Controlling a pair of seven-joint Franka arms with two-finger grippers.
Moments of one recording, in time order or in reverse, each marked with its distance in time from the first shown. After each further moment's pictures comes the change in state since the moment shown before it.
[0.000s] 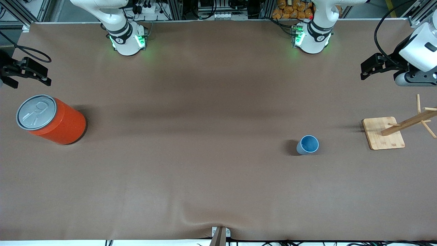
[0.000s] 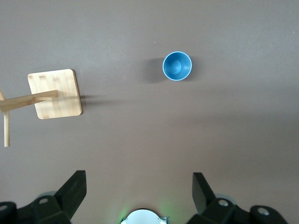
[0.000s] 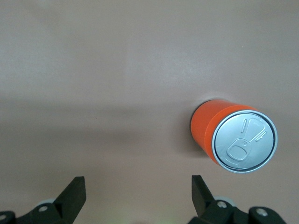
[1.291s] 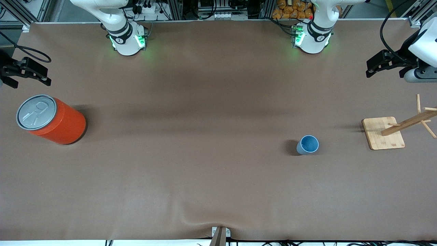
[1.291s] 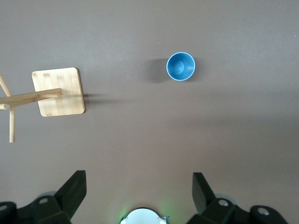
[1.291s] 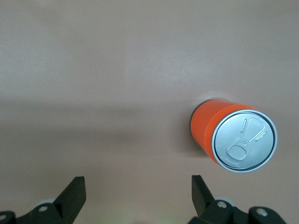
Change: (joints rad) left arm 0.082 -0.014 -0.067 0.000 -0.001 -0.007 0.000; right arm 0.000 0.000 -0.001 0.000 0.000 -0.001 0.000
